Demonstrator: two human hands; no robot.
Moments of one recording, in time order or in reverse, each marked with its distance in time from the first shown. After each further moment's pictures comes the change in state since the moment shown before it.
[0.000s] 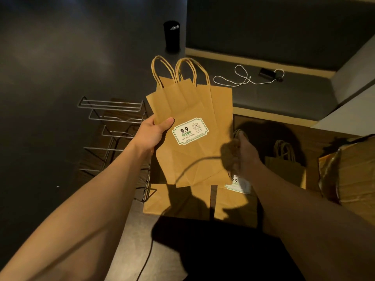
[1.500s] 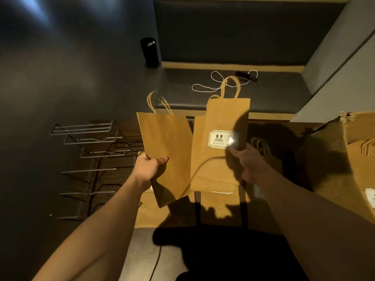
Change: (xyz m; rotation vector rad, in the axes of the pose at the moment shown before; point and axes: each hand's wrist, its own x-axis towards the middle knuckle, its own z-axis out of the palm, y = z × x) left_hand -0.022 -0.048 0.045 0.209 0.119 -0.185; right_hand -0.011 -0.006 -0.074 0.202 0.069 -0.047
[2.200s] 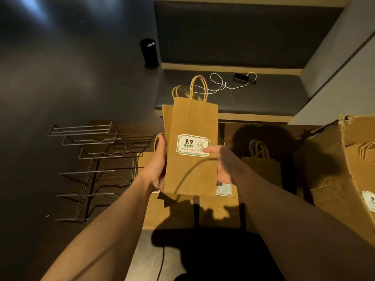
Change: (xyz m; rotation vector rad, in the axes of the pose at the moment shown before) left_hand -0.019 0.027 0.024 -0.219 -0.535 -0.272; right_hand -0.021 -0.005 0.047 -0.071 -0.470 0.231
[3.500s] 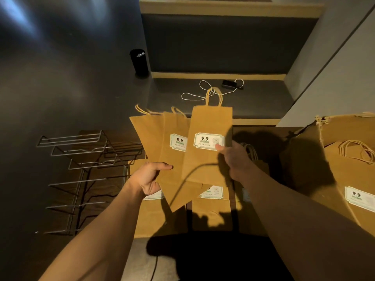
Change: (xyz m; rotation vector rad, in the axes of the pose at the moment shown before) left_hand 0.009 -0.014 -0.016 -0.150 -0.130 0.068; right_hand -0.009 -0.010 -0.042 -0.055 0.488 -0.284
